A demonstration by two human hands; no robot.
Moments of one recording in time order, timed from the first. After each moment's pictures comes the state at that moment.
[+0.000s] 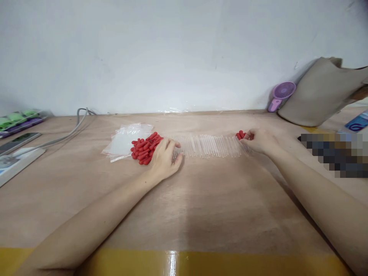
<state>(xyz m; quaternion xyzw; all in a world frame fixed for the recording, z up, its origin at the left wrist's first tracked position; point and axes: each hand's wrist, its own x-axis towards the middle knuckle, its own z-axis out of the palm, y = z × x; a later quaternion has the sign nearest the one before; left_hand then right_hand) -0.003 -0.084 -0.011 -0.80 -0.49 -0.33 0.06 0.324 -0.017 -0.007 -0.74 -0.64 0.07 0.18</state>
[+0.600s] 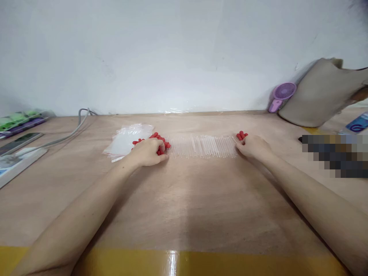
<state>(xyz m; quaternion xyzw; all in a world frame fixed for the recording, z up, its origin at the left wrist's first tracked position) -0.046 -0.068 0.036 -0.81 -0.58 -0.04 -0.01 0.298 -0.024 -0.011 -0.76 -0.65 0.03 0.07</state>
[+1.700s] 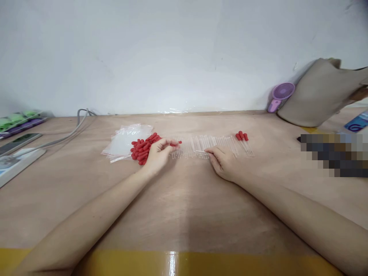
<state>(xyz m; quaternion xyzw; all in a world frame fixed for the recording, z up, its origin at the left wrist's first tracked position) -0.004 -0.073 -0.005 -0.58 -0.48 -0.53 -0.39 0.227 -0.071 -0.043 -0.34 -0.85 -0.01 0.41</state>
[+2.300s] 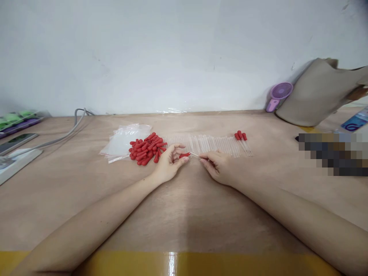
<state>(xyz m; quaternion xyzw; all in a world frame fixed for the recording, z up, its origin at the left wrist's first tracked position) 0.012 -0.083 -0.032 -0.66 -0.41 -0.47 -0.42 0.215 -0.087 -0.033 -0.34 -0.86 0.03 0.38</state>
